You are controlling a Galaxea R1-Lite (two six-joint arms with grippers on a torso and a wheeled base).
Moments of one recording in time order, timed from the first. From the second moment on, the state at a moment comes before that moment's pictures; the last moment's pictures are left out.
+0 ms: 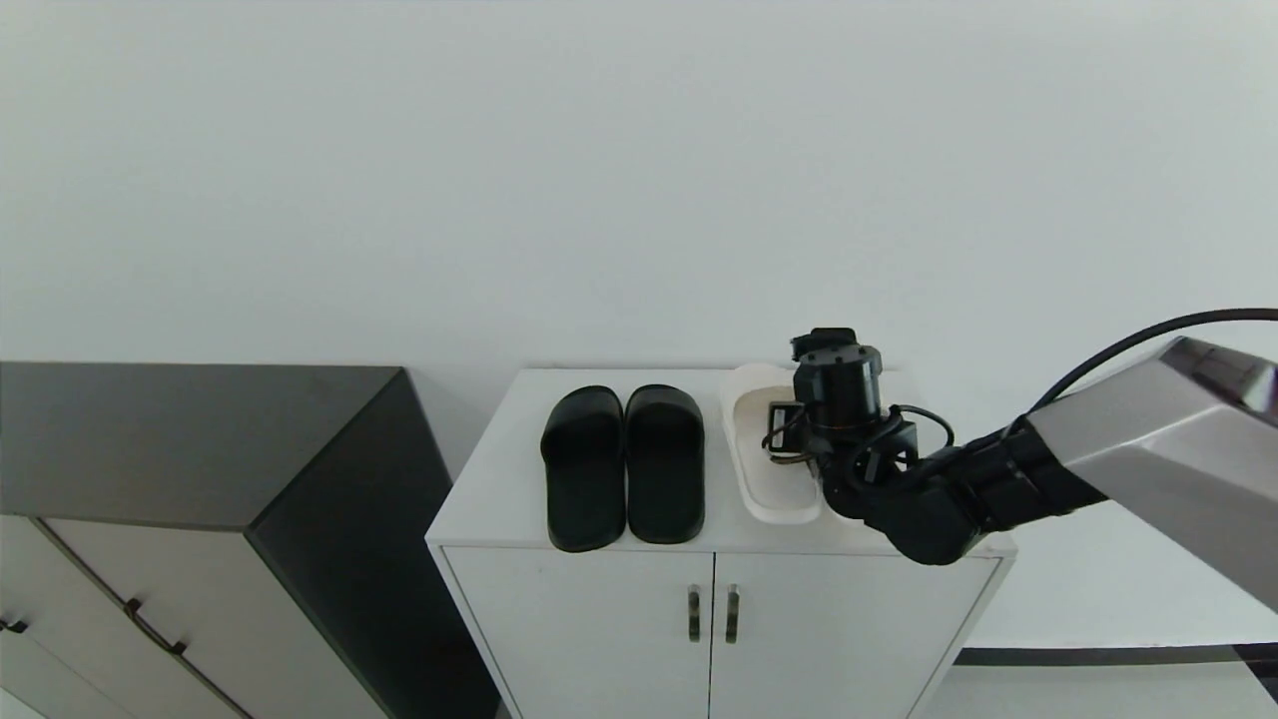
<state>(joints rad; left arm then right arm) 0.00 0.00 0.00 0.00 -0.01 0.03 0.62 2.17 -1.25 -0.66 -0.62 0.19</state>
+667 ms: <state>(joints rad) 0.00 0.00 0.00 0.00 -0.01 0.03 0.75 1.64 -0.70 -0.66 -0.09 0.12</state>
